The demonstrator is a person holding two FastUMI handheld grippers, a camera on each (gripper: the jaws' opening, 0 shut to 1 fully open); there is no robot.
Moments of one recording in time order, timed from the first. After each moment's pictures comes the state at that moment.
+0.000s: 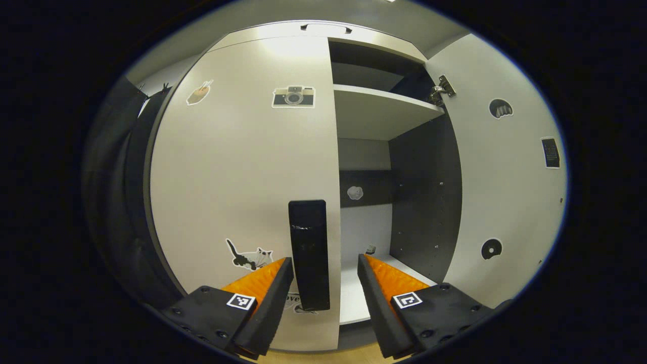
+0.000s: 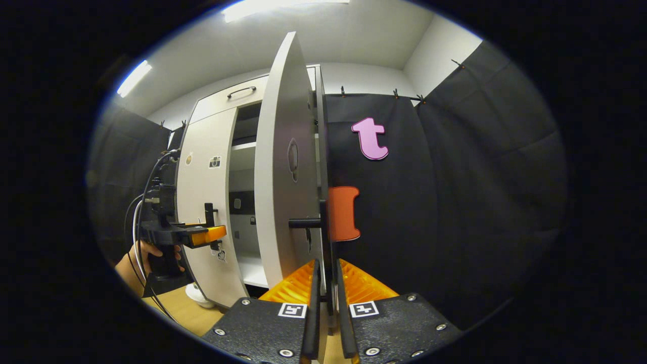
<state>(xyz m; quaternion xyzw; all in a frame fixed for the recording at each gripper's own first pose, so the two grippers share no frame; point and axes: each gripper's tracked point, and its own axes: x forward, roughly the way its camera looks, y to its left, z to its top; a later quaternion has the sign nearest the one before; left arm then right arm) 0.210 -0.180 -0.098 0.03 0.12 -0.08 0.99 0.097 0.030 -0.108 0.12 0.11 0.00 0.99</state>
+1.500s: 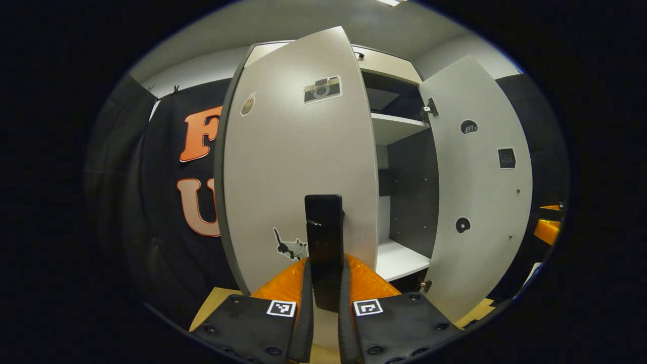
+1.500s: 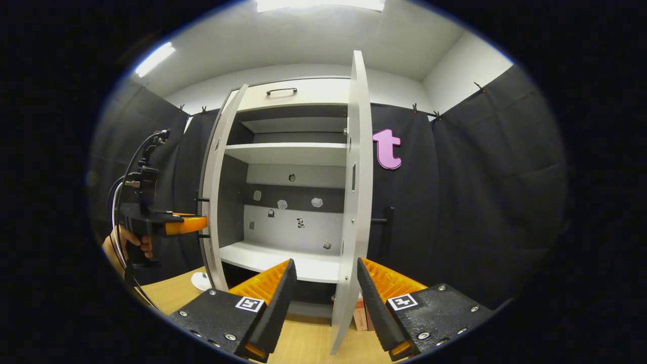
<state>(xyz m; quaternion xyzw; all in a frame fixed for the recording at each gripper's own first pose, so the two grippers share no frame) 0.130 -0.120 -0.082 0.03 0.12 -0.09 0.99 0.081 0.045 -0.098 0.08 0.11 0.03 0.99</state>
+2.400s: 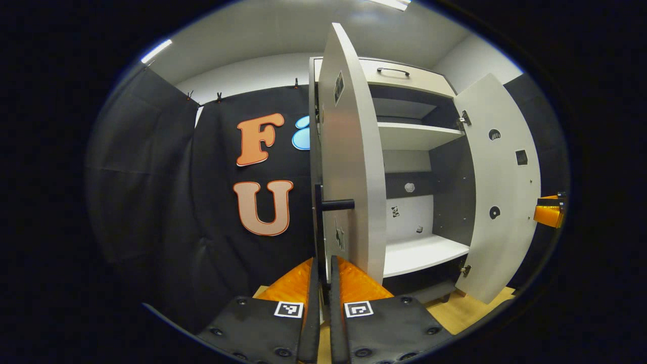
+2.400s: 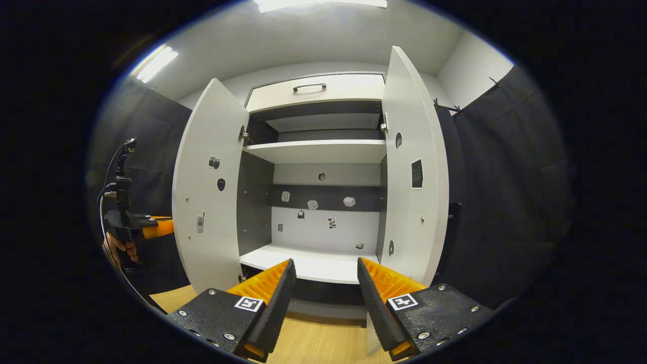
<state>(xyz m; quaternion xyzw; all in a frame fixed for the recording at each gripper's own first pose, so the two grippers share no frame) 0.068 0.027 -0.067 0.05 0.09 0.01 0.99 0.095 0.112 -0.096 0.09 0.11 0.08 0.99</state>
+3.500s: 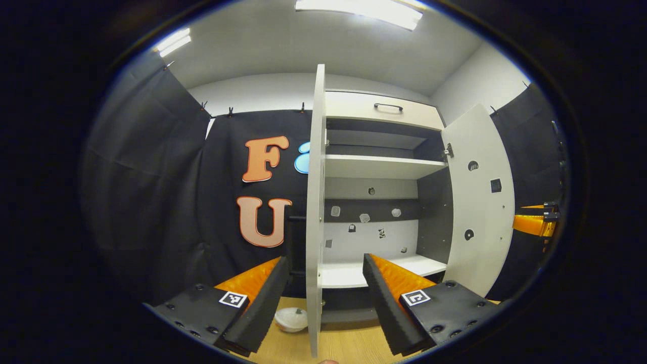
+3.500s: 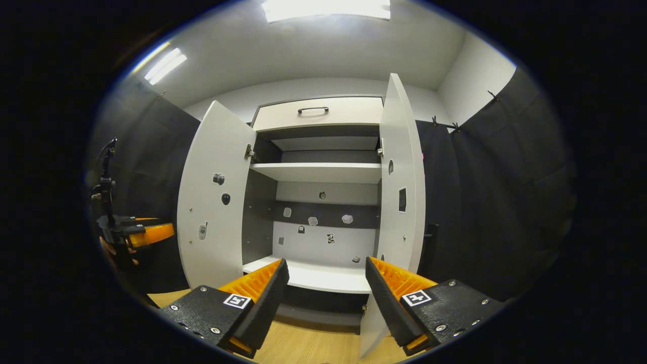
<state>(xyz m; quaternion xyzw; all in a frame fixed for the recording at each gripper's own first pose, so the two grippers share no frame) -0.009 0.001 -0.021 0.01 0.02 -0.01 1.00 0.059 0.092 -0.055 0.07 0.04 0.08 0.99</state>
